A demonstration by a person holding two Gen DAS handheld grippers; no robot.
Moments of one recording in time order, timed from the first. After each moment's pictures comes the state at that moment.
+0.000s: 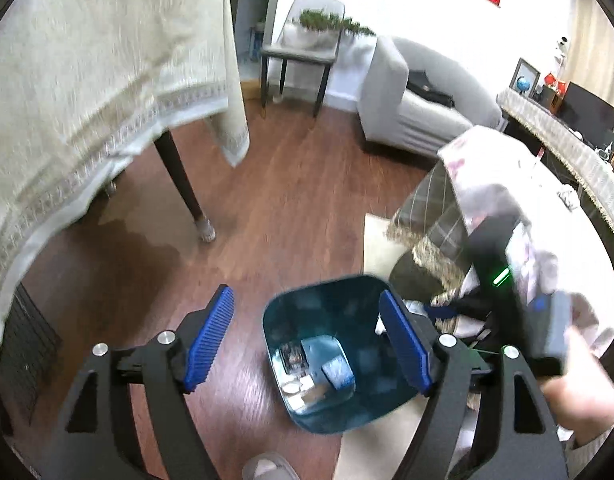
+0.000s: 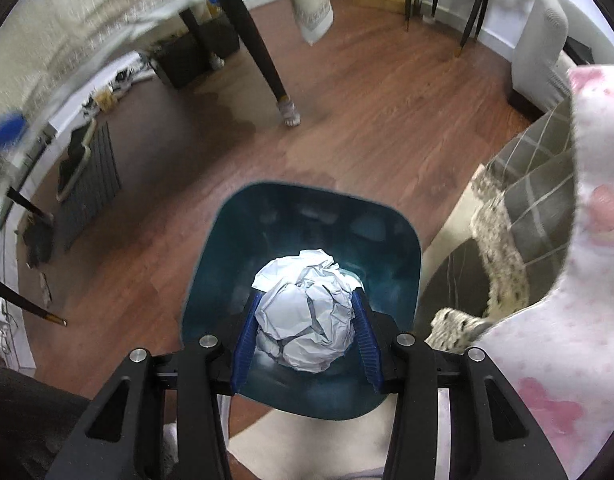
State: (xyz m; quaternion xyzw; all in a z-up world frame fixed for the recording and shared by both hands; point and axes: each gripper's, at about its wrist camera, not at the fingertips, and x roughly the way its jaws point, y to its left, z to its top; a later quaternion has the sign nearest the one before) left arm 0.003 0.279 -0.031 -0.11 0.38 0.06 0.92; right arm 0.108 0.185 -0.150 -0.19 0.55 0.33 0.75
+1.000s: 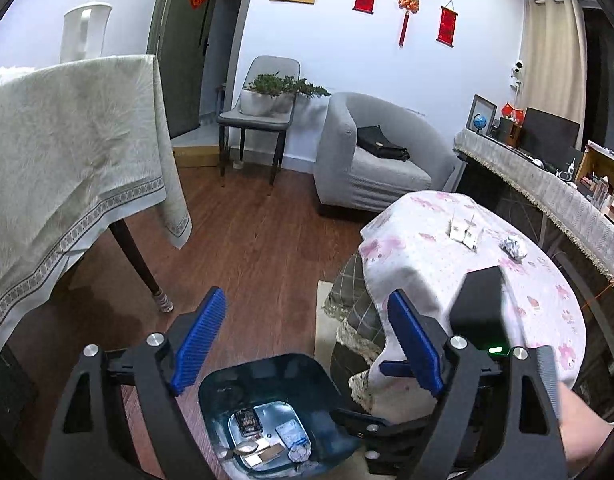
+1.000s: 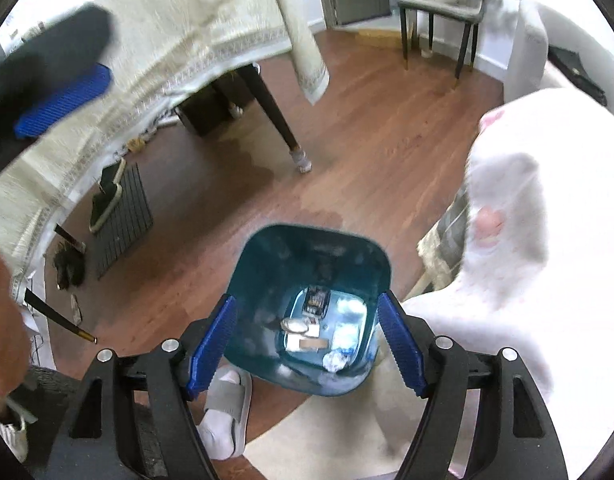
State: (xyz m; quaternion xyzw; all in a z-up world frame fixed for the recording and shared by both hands) left arm 0.031 0.209 0.036 -0.10 0.28 0.01 0.96; right arm 0.104 0.116 -0.051 -0.12 0.49 0.38 0.78
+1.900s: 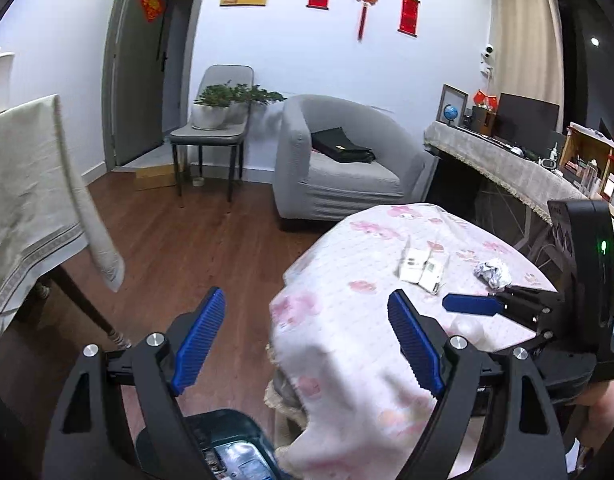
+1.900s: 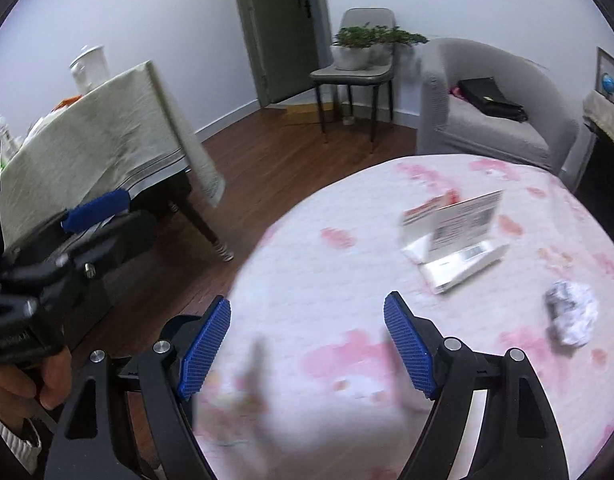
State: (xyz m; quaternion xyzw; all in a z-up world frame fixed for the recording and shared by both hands) left arm 0.135 0.109 0.047 -0.06 0.27 -0.04 0.96; right arm 0.204 -0.033 0.016 -0.05 0.39 0.30 0.87
